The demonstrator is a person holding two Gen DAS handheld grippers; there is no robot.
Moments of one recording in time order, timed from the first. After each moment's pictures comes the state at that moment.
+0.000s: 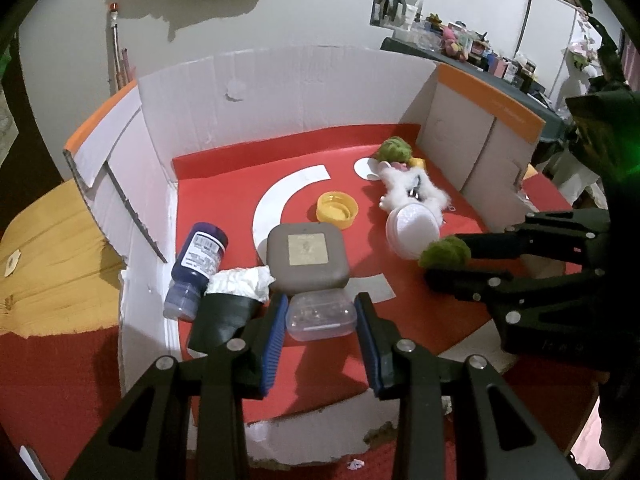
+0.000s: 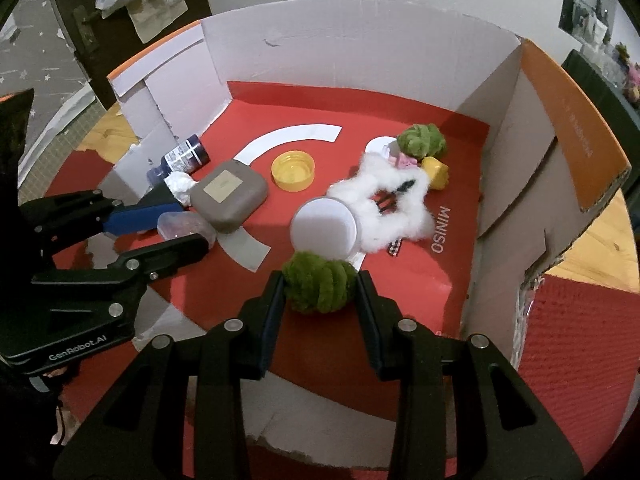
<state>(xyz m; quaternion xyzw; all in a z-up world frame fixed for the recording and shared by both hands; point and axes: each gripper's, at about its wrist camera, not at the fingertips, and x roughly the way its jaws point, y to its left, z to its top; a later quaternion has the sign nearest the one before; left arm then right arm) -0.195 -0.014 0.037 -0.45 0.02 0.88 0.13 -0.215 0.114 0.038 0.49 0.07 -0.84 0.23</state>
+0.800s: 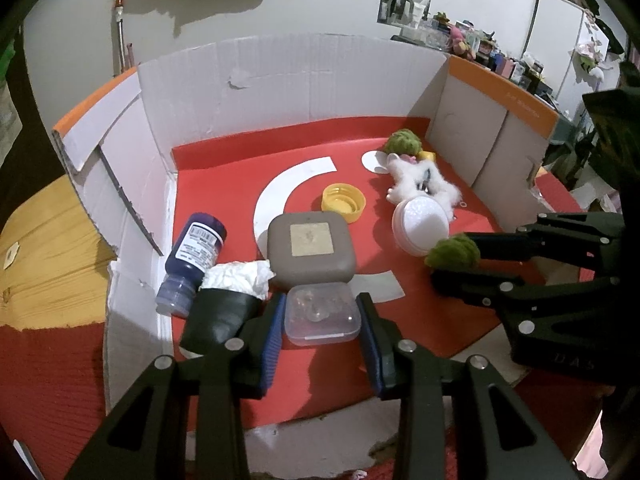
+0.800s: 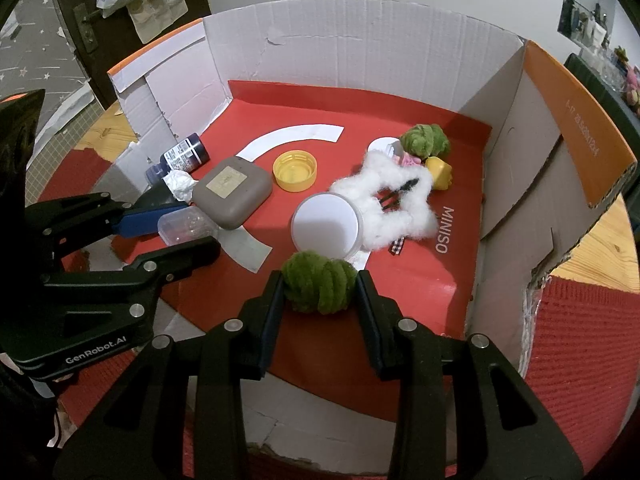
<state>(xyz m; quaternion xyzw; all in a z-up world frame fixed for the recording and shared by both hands) -0.198 -0.012 0.027 -0.45 0.02 0.88 0.11 -0.214 0.113 0.034 0.49 0.07 -0.84 0.23</state>
